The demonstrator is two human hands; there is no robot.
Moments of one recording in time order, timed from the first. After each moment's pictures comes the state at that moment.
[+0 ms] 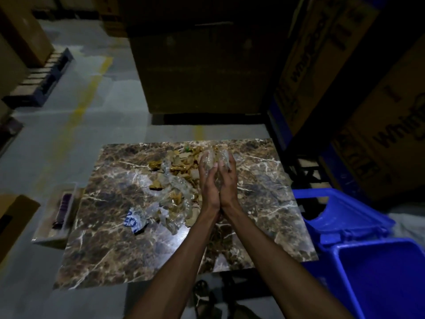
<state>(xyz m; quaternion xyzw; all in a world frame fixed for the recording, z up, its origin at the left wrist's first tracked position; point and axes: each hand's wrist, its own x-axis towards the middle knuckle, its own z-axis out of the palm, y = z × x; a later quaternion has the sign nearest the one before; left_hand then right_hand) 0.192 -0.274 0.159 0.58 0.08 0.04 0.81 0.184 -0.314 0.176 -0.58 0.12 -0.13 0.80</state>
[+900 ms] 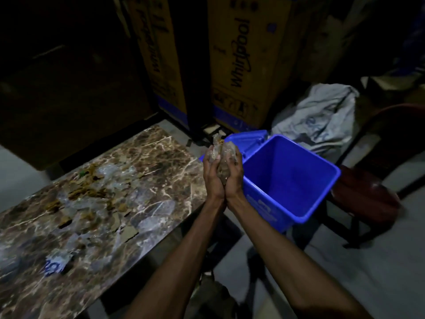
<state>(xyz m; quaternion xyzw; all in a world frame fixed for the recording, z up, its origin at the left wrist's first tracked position) -0.083 -0.475 0.188 0.55 -0.11 -0.24 0.79 -0.112 -0.504 0.184 -0.47 0.30 -0.40 0.73</state>
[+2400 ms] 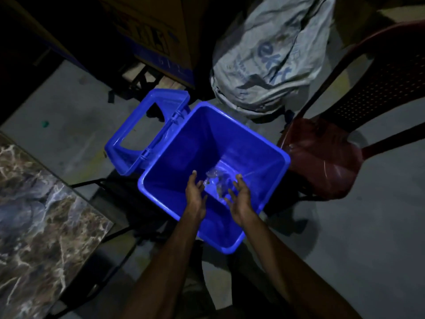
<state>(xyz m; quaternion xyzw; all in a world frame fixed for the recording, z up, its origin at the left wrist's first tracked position) -0.167 -0.846 -0.059 0.64 0.21 -0.51 0.53 -0.273 -0.899 -0.048 -0.13 0.64 -0.19 0.73</state>
